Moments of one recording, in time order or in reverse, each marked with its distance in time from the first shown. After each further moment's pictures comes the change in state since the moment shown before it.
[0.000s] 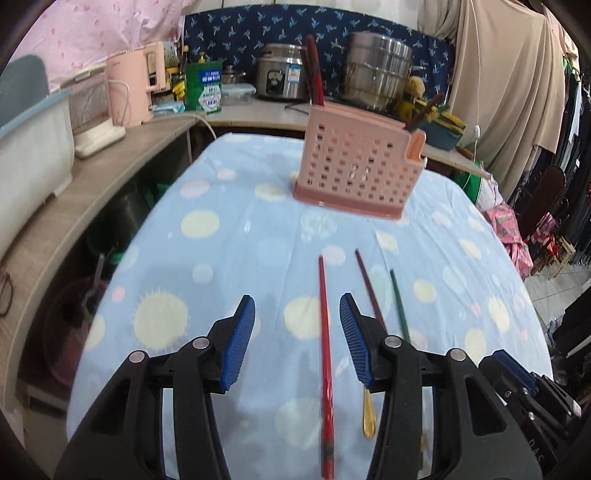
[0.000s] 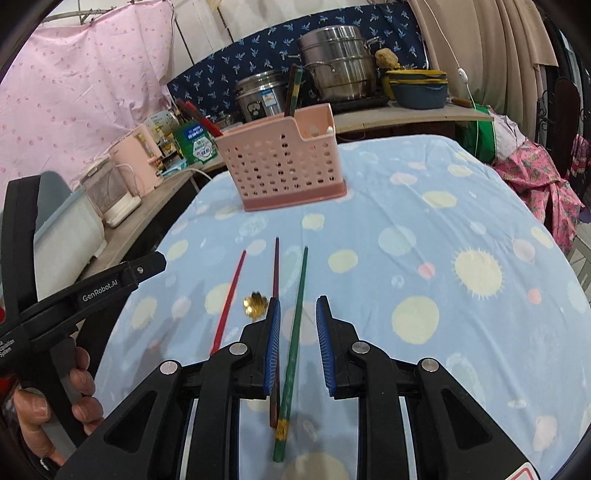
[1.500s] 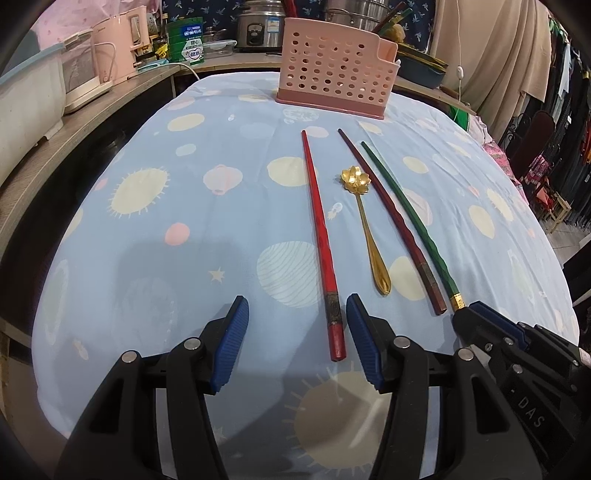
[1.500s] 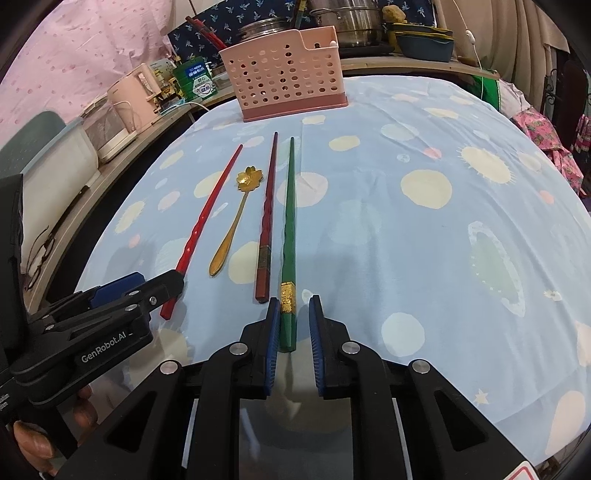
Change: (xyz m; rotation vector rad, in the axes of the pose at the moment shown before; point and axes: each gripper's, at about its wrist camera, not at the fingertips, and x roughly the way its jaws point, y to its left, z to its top) left arm 0.004 -0.008 -0.099 0.077 0.137 -0.019; right arm 0.015 0.001 -0.081 -0.037 0.162 -0.022
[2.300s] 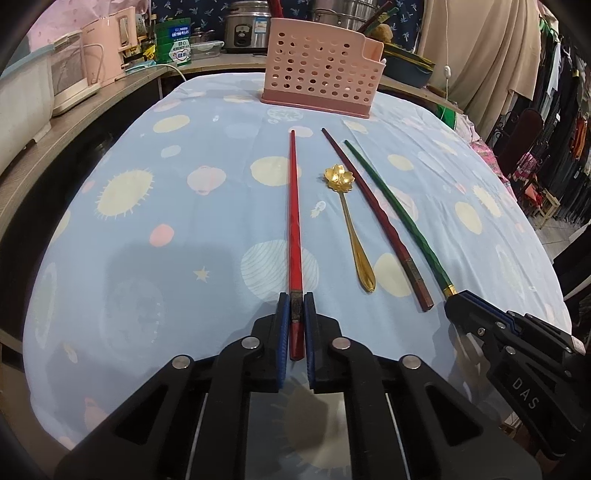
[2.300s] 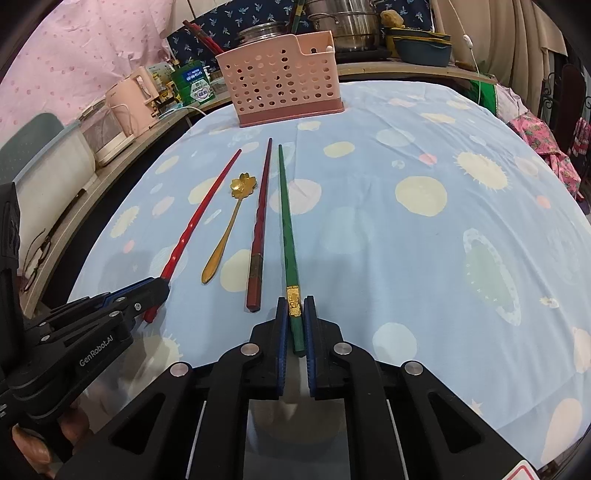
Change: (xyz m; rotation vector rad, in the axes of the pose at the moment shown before) left arm -0.001 -0.003 -0.001 0.010 -0.001 -0.059; right arm 0.001 -0.003 0.003 -0.005 -0.020 -0.010
